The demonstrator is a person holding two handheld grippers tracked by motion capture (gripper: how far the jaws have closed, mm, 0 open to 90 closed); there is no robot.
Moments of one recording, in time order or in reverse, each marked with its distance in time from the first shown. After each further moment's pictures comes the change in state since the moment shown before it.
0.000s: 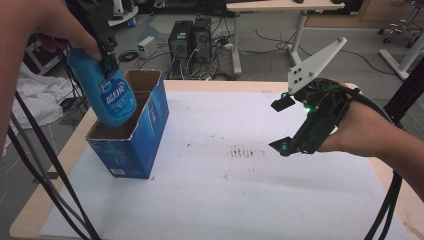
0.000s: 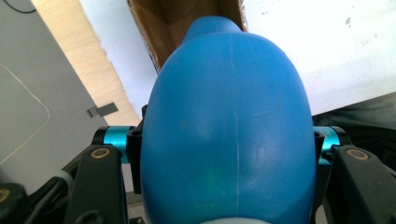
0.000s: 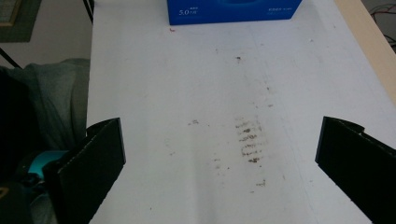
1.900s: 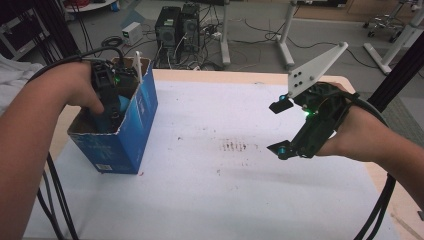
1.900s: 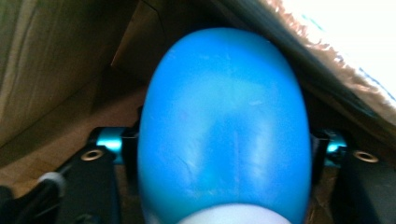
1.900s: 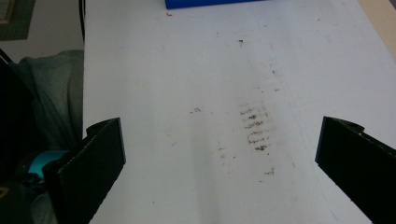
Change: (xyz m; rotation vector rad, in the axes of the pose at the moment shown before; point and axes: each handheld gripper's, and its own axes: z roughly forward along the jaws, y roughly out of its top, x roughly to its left) left arm 0.000 0.024 0.151 -0.011 0.029 0.607; right arm 0.001 -0.013 0.013 0.036 0.001 0.041
